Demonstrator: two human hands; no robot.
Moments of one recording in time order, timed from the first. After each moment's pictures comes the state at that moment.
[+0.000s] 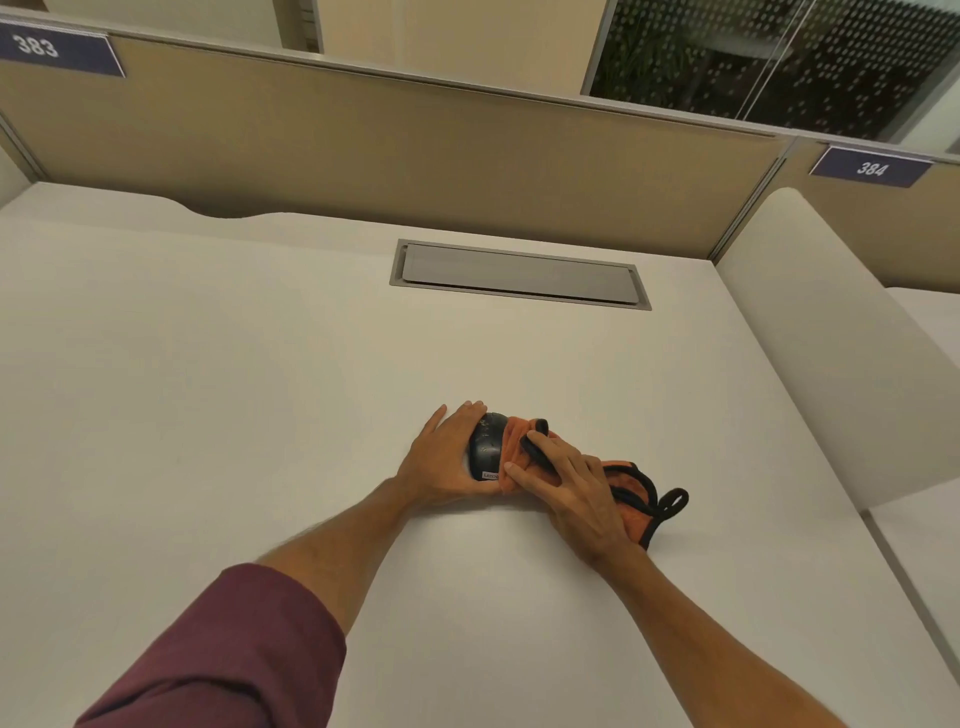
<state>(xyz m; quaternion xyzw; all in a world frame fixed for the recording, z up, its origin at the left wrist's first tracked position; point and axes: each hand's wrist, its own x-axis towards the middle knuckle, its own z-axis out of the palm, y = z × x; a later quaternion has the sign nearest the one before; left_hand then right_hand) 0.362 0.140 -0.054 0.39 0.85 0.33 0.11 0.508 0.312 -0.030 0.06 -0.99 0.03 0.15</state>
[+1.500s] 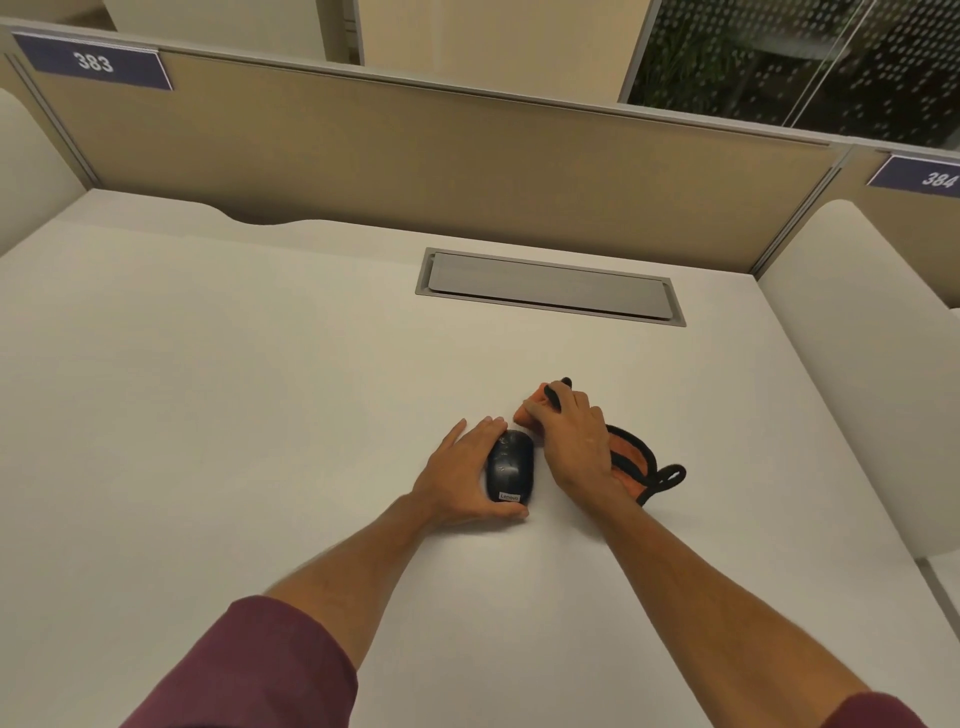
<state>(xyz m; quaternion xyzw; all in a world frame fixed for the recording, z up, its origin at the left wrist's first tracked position) 0.360 0.141 -0.054 0.39 0.86 0.30 0.12 0.411 0.305 0.014 -0.10 -0.99 0.08 0.05</state>
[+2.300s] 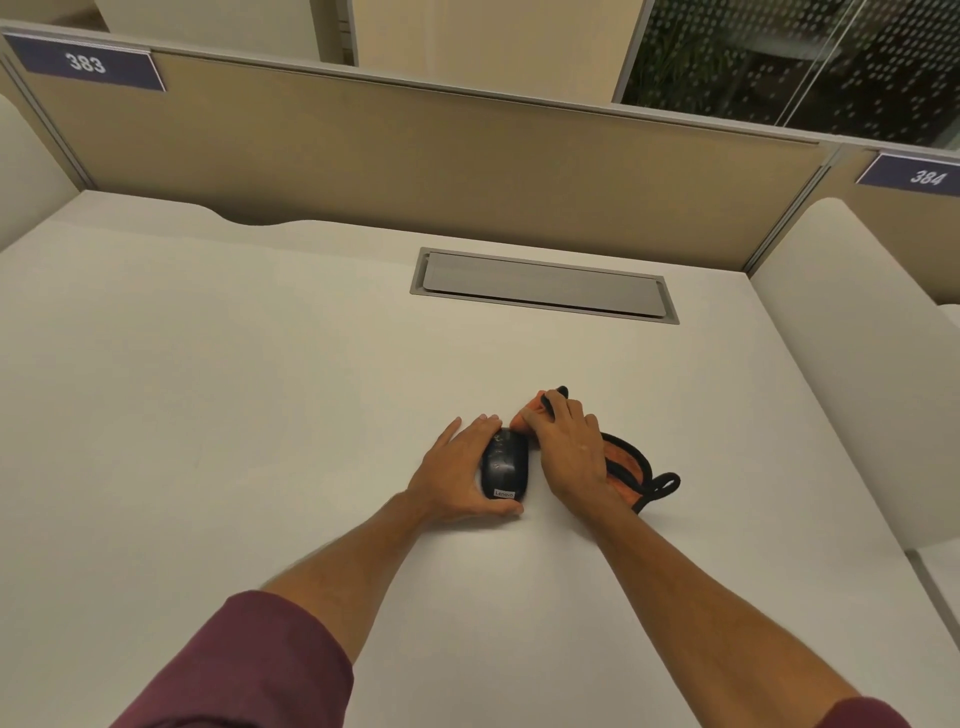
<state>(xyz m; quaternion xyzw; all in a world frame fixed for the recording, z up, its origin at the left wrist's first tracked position) 0.360 0.141 -0.052 0.39 0.86 0.30 0.11 0.420 0.305 0.002 -0.11 -0.99 0.04 0.03</state>
